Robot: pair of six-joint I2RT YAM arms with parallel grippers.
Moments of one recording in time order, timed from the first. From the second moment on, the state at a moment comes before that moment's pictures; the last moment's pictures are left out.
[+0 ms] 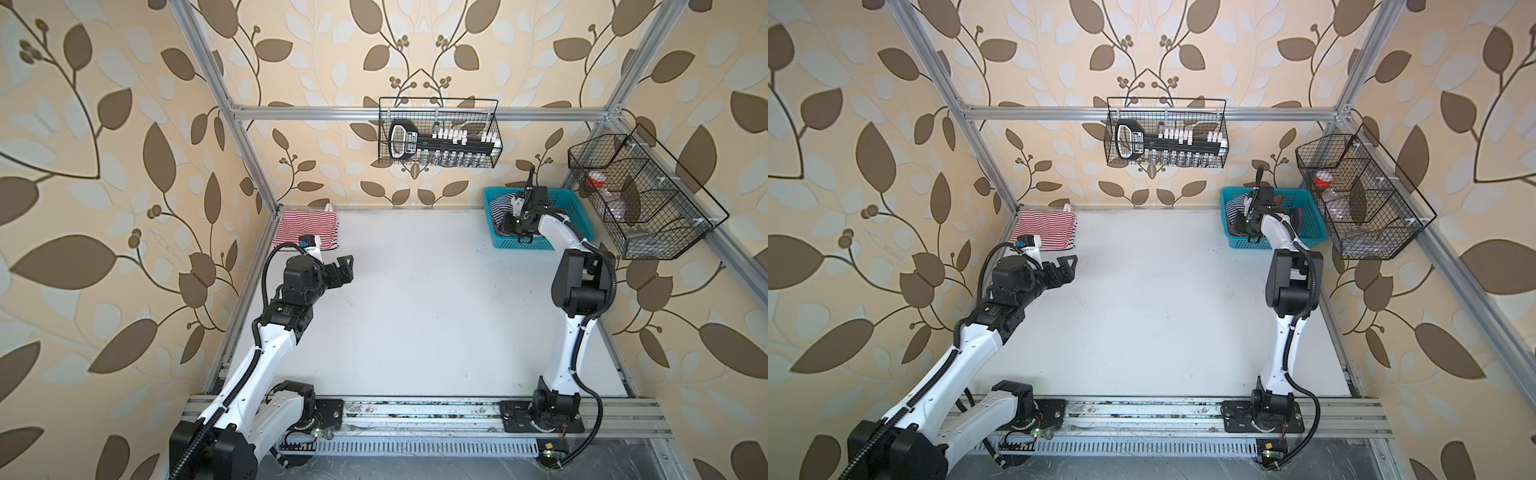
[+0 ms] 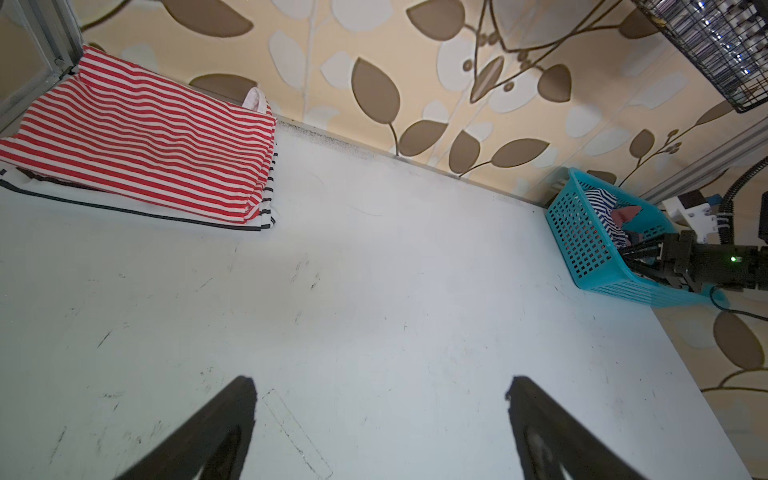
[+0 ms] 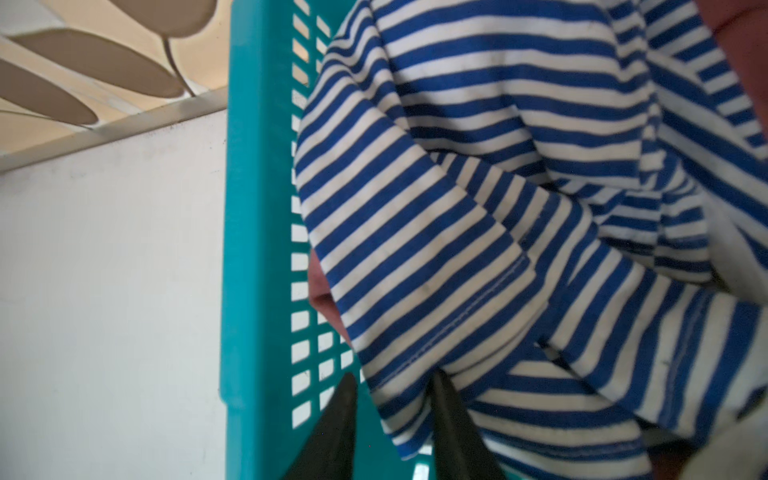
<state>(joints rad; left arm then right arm) -0.13 0.94 0.68 -0.14 0.10 -0.42 -0.13 2.20 1.88 -0.64 -0.20 0.15</state>
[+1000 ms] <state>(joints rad) -0.14 0.90 0.68 -0.17 0.07 -0.42 -0.12 1.45 1.66 -0.41 -0.24 0.22</state>
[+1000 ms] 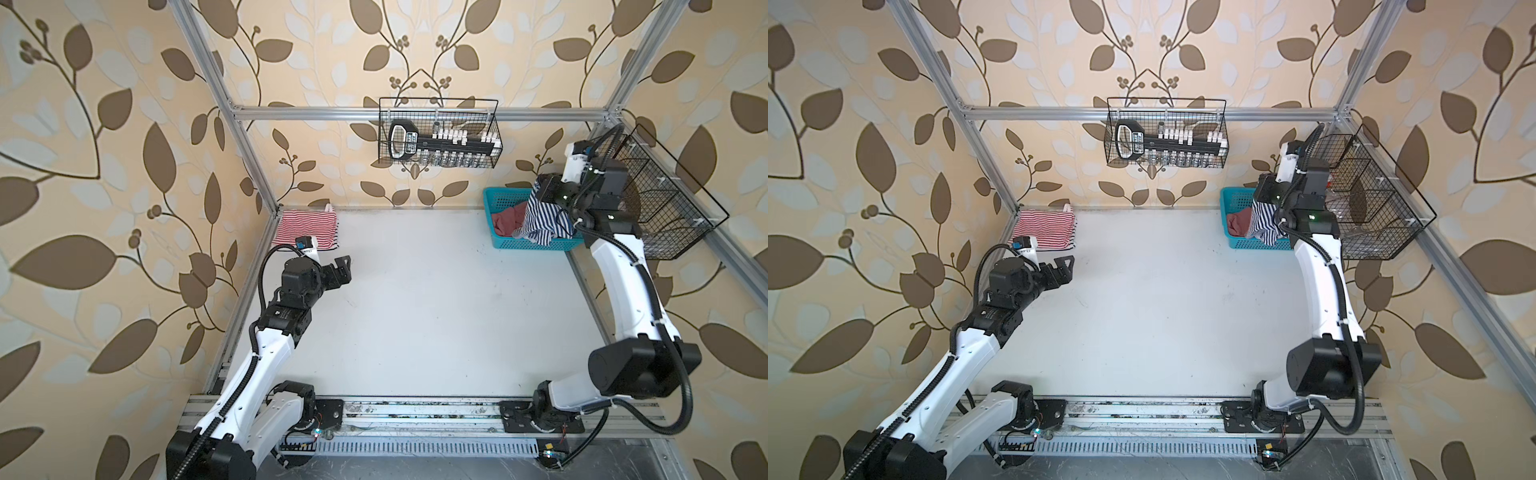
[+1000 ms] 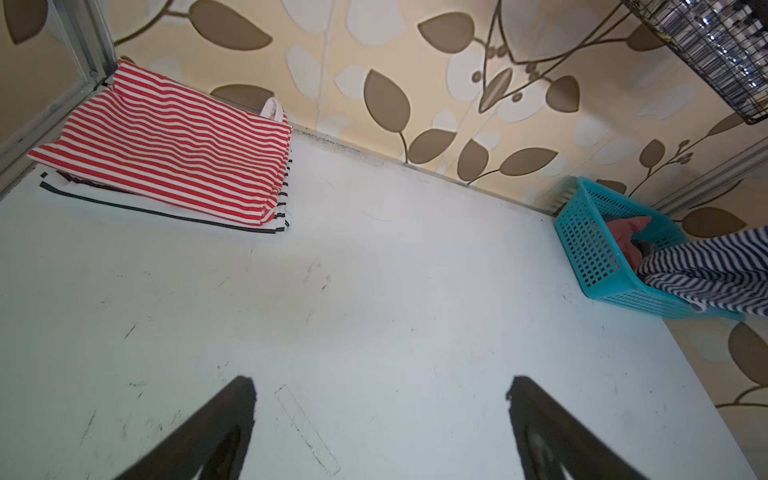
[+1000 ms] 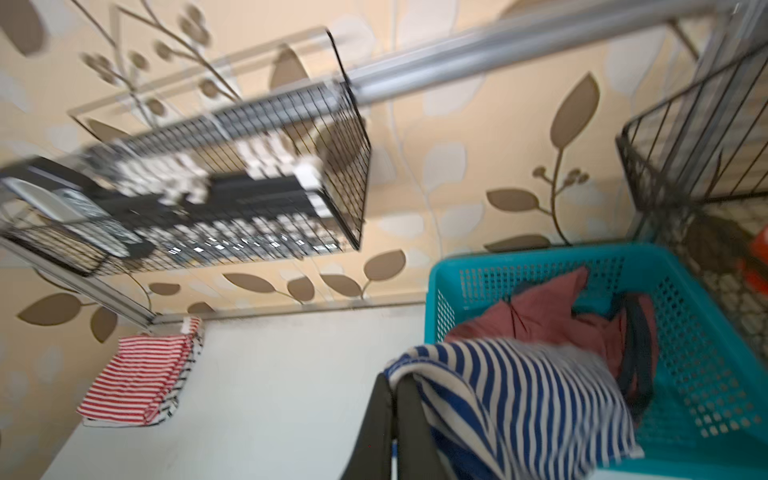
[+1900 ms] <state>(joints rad) -0.15 0.83 0.68 -0.17 0.07 -0.43 0.16 1.18 1.66 -0.37 -0.34 0.24</state>
